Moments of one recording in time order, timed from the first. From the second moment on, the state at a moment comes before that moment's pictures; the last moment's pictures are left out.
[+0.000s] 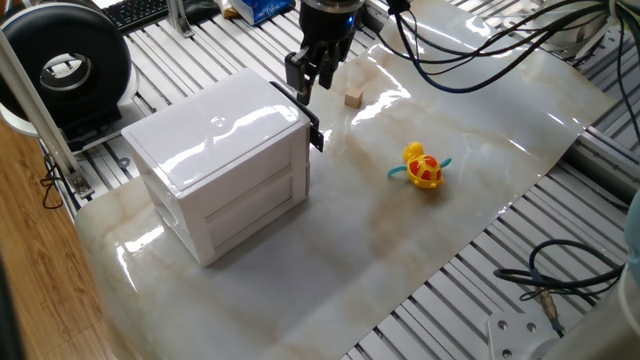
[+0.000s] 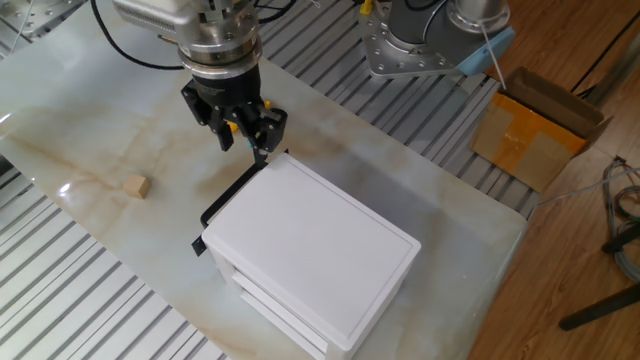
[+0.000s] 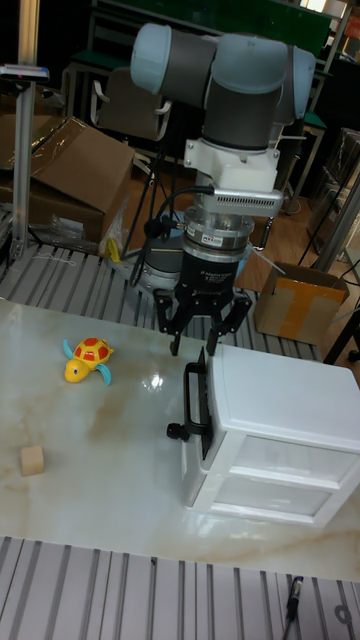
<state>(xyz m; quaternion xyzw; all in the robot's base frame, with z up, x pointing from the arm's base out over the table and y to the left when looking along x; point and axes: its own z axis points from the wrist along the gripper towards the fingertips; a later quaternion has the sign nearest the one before) 0.554 0.031 0.199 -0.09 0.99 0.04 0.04</state>
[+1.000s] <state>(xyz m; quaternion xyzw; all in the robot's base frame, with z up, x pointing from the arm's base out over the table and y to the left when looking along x) 0.586 0.021 0.171 -0.11 0.99 0.03 0.05</state>
